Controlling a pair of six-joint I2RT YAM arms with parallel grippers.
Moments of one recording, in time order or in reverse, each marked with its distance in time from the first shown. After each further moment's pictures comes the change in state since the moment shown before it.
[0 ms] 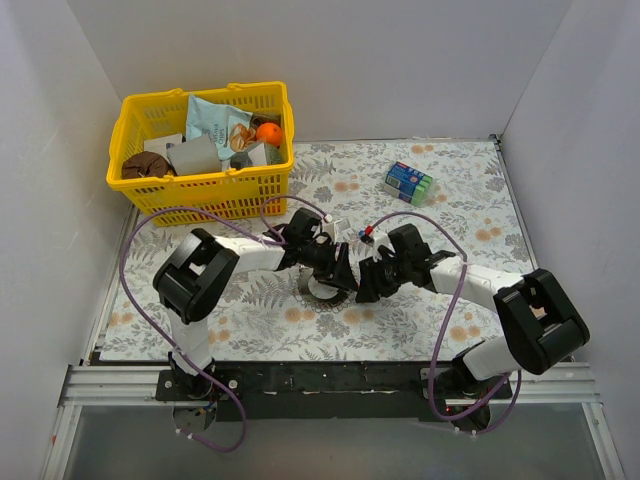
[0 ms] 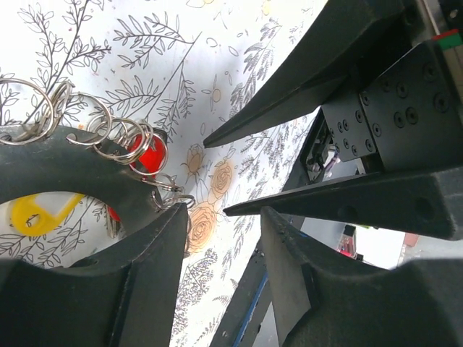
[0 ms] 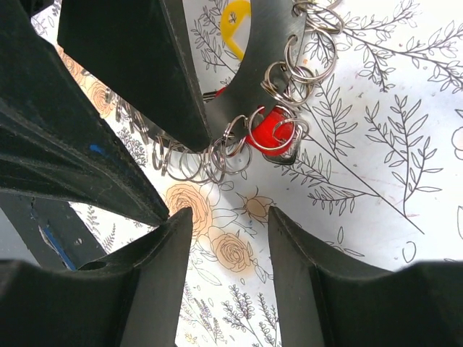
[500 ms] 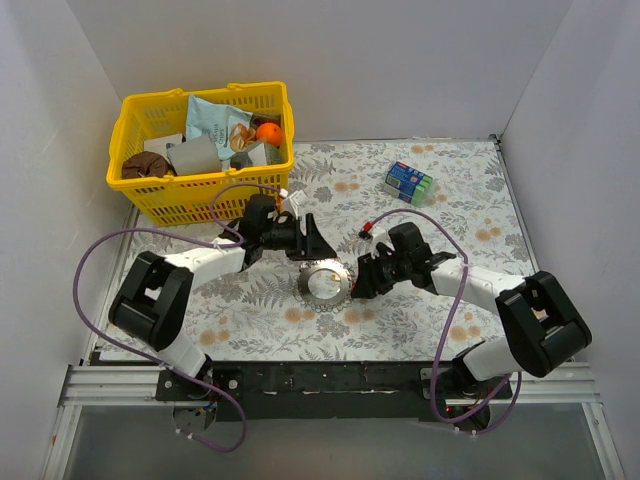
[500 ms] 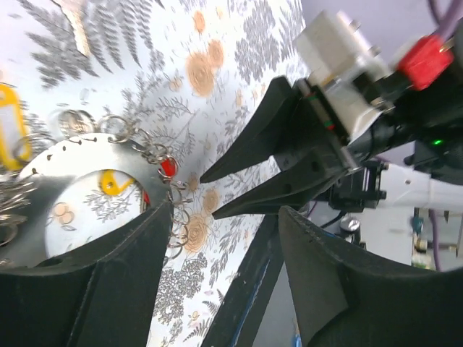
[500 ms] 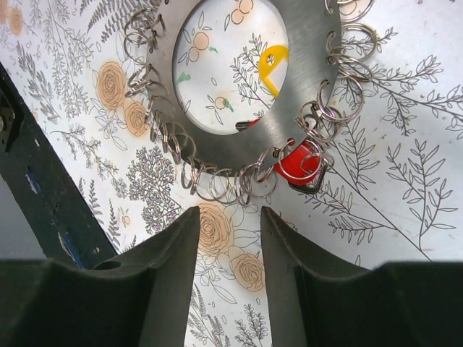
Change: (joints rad) left arm 0.170 -0.261 -0.157 0.158 -0.028 -0.115; right arm 0.003 -0.032 -0.015 0.093 -0.053 0.023
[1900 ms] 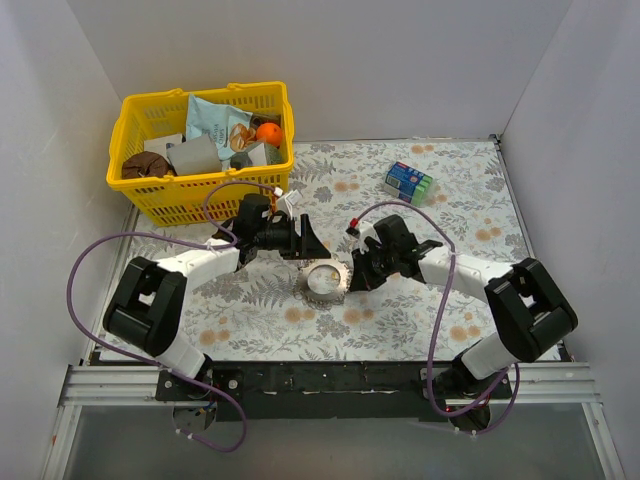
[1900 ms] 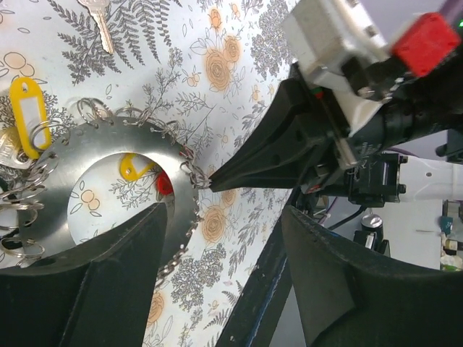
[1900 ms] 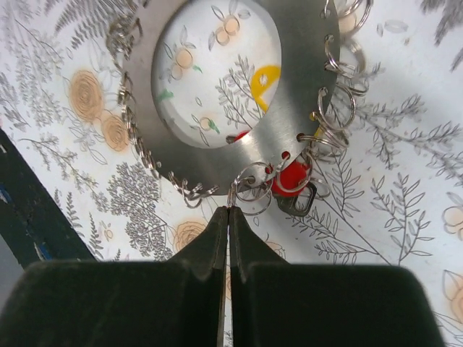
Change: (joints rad) left arm 0.061 -0.064 -0.024 -0.052 -0.016 0.082; right arm 0.057 0.116 0.121 -0.095 0.096 -0.040
